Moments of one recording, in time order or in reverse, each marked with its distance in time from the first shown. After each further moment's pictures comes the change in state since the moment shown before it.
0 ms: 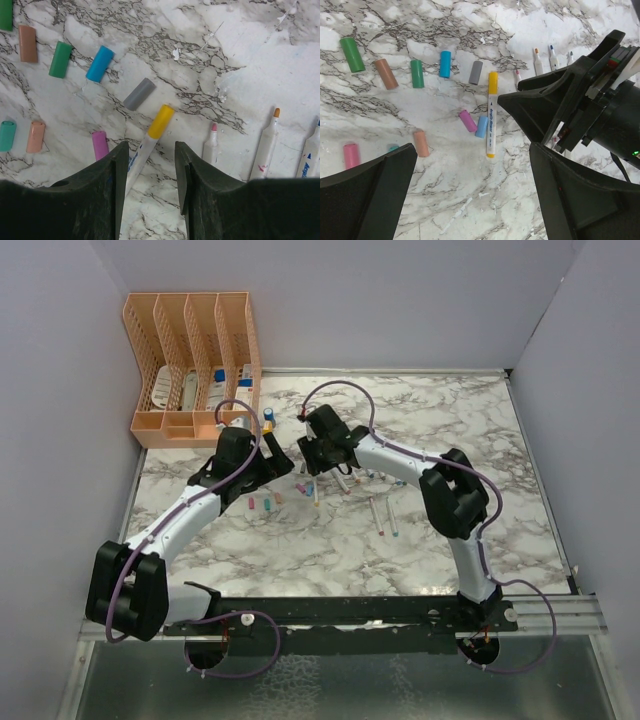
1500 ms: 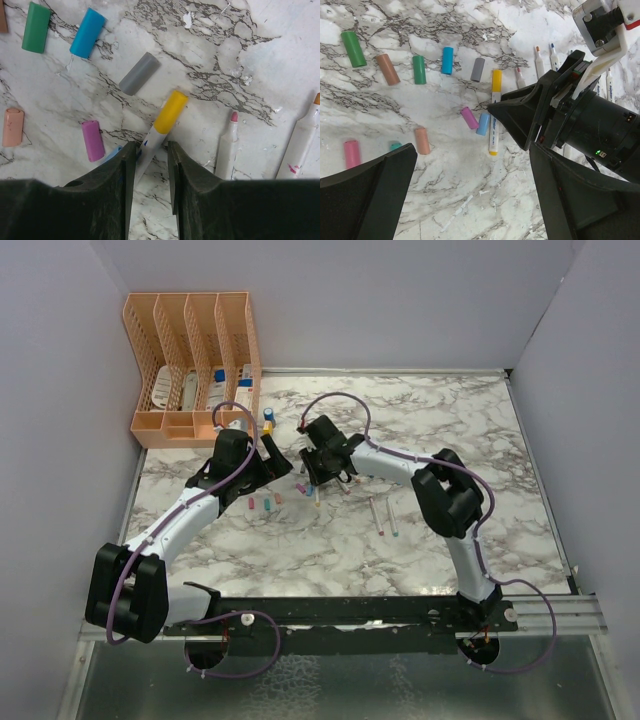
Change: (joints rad) left arm 0.023 -0.012 -0.024 0.008 0.026 -0.008; right arm 0.012 0.050 -0.038 -0.001 -0.022 0.023
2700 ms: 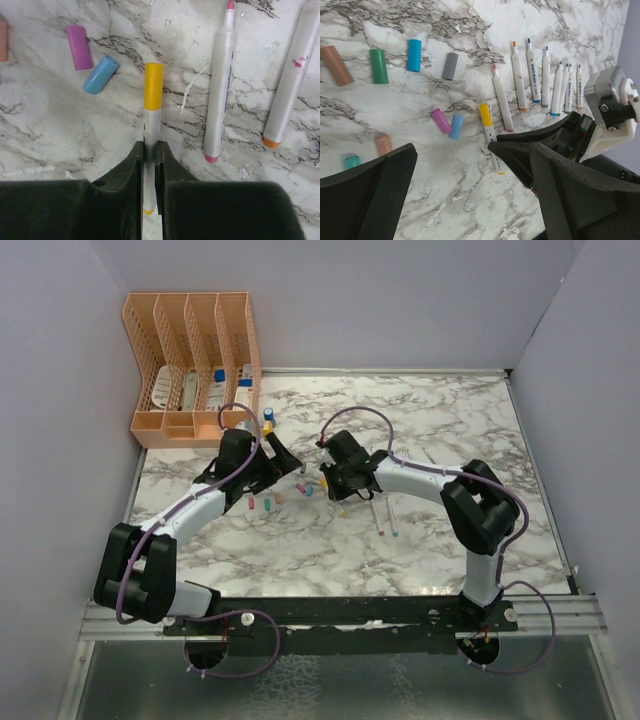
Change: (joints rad) left arm 0.000 0.095 -0.019 0.145 0.112 -0.109; right arm 0.000 -0.230 -0.329 0.086 -0.015 0.028
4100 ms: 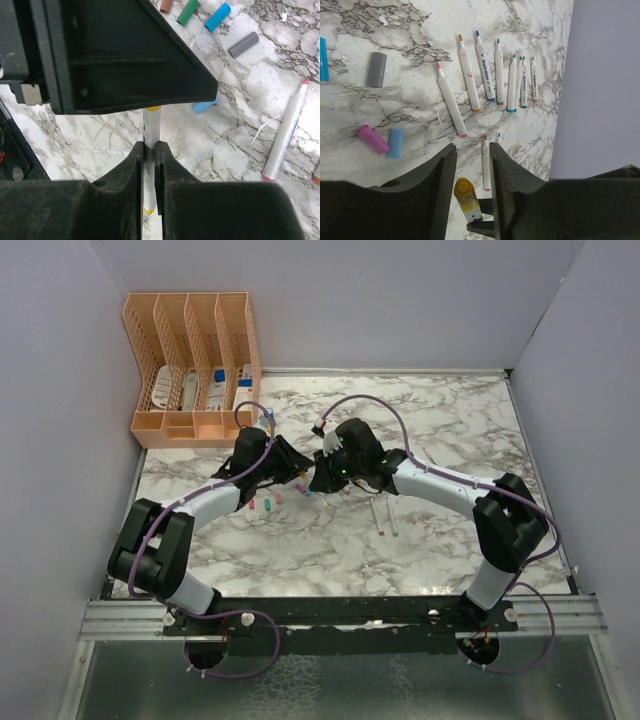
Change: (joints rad) left arm -0.064 0.149 0.005 0.270 0.109 -0.173; right arm 0.000 -0.197 -0.071 0.167 -0.297 0.008
